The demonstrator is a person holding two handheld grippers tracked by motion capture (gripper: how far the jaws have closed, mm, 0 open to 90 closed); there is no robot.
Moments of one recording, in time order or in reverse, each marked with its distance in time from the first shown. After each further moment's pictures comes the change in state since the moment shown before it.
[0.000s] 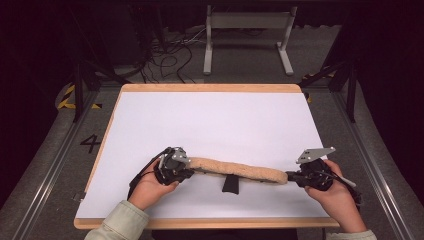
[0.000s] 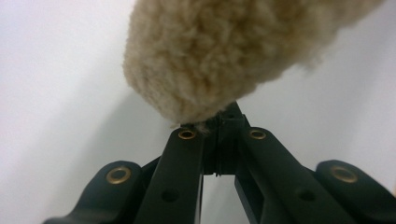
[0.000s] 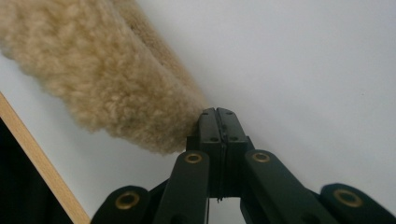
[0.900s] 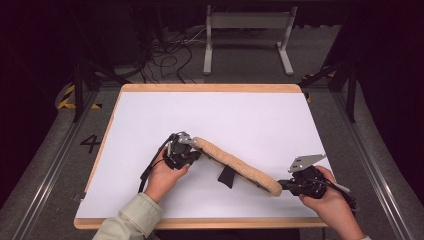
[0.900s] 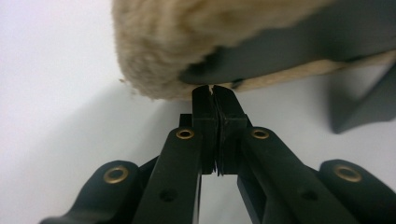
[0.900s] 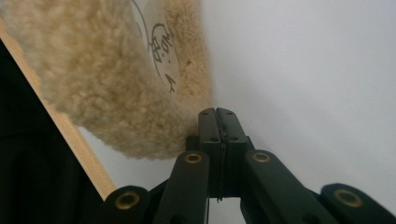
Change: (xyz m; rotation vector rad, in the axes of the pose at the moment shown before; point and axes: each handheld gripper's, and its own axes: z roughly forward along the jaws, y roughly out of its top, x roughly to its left) left arm 0.011 0.026 0.009 -0.132 0.078 -0.121; right arm 0.023 0.002 0.004 0.031 0.054 -0.053
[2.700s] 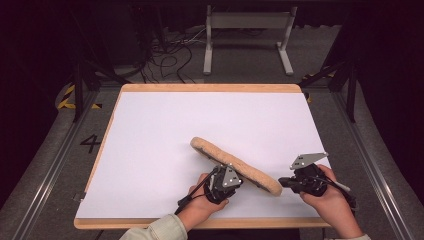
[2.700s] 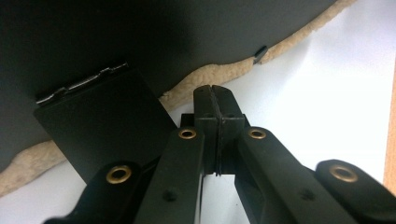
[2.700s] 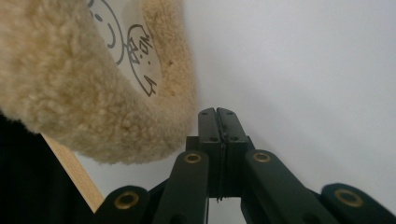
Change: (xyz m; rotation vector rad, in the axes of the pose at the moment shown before) left arm -0.123 0.000 0.052 -0.108 -0.088 0.267; right arm -0.008 -0.003 0.003 -0.012 -0.014 0.040
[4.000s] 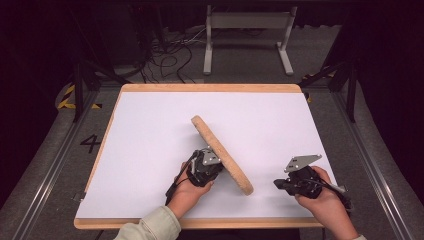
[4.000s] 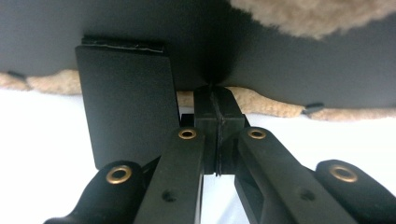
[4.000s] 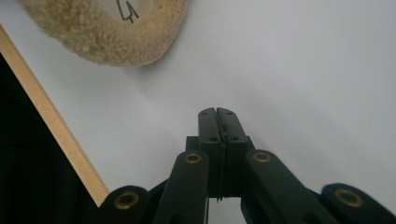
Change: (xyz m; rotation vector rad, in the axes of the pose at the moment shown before) left arm 0.057 -0.015 -0.018 0.010 0.105 -0.187; right arm 0.014 0.007 0.005 0.005 0.008 -0.045
